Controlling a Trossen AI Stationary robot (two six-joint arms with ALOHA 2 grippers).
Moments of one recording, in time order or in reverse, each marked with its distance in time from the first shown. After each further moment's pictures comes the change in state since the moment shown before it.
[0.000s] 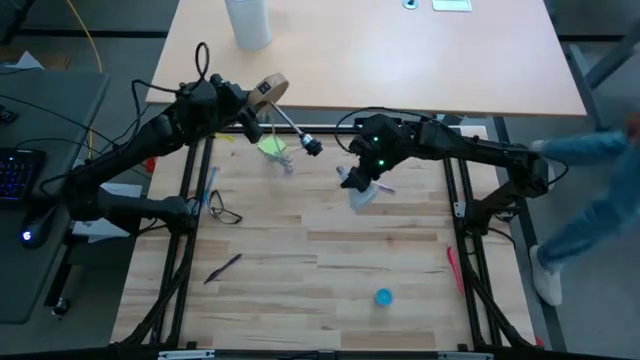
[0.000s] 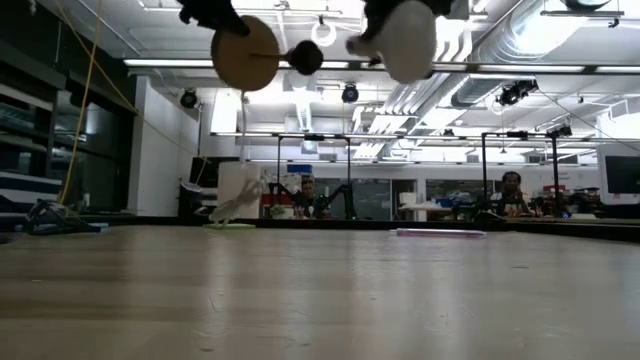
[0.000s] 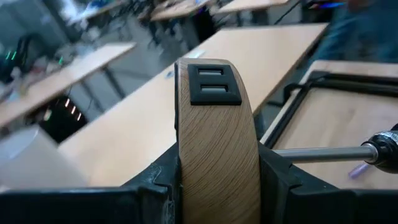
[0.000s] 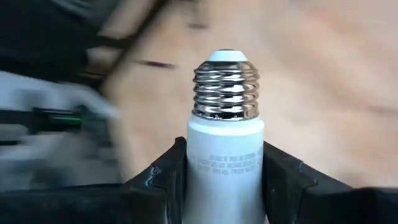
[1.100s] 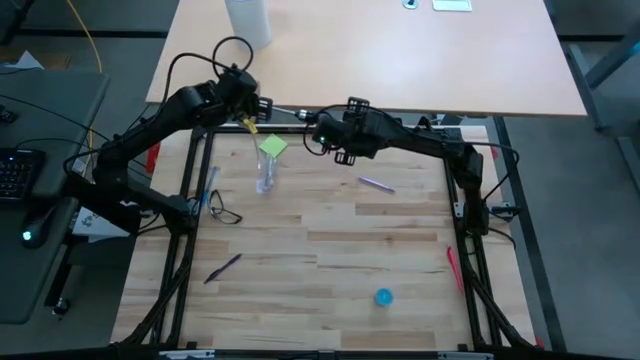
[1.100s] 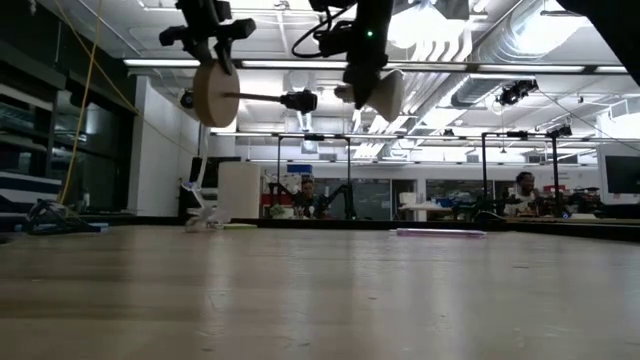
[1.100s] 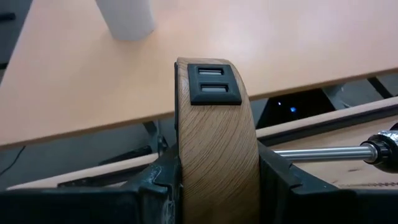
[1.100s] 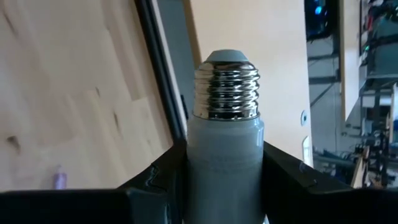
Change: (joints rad) left arm 0.044 0.305 0.342 -0.576 -0.311 -0.739; right arm 0.011 0.496 0.608 -0.435 1.097 -0.780
